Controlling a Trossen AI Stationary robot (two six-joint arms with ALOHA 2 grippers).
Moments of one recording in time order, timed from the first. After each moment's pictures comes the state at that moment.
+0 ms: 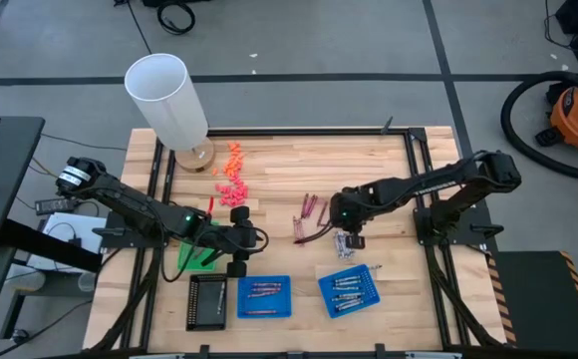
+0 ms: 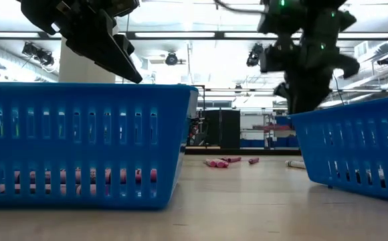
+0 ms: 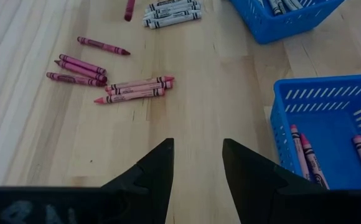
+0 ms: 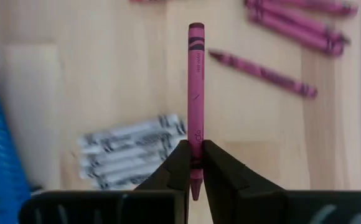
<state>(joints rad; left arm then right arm) -0.35 1.34 0.79 -0.20 -0.30 -0.19 0.05 1.46 0.88 -0.63 0.01 0.08</state>
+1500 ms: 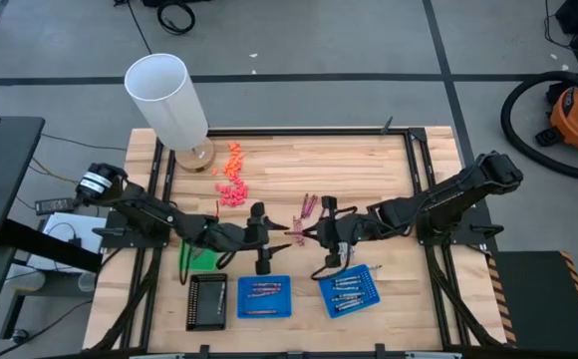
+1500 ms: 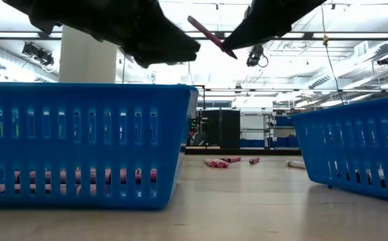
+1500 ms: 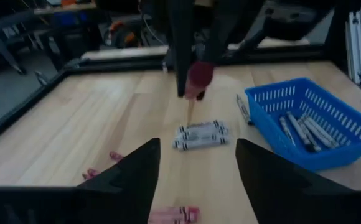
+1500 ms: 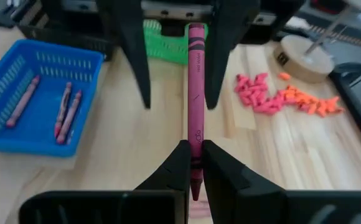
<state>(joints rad) -0.32 1.55 0.71 0.58 -0.46 -0.02 0.31 1.46 0.94 -0.05 0.37 -0.05</state>
